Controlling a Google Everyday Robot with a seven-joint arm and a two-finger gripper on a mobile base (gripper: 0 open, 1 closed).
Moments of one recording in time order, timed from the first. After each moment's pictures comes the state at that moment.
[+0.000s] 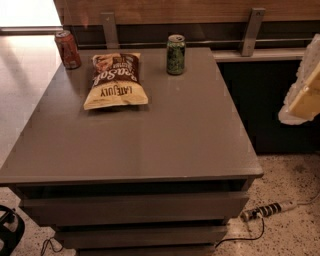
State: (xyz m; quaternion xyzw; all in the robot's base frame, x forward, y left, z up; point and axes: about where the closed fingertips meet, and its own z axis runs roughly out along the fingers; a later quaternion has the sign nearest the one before) arm 0.401 -0.167 1.091 -0.61 0.73 -0.13 0.28
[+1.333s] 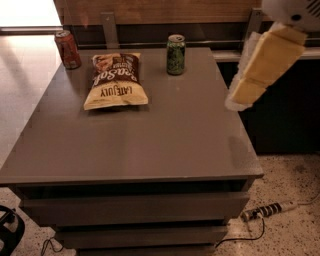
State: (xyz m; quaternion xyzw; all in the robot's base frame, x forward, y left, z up) arm 0.437 -0.121 1.078 -0.62 0.72 -0.10 0.30
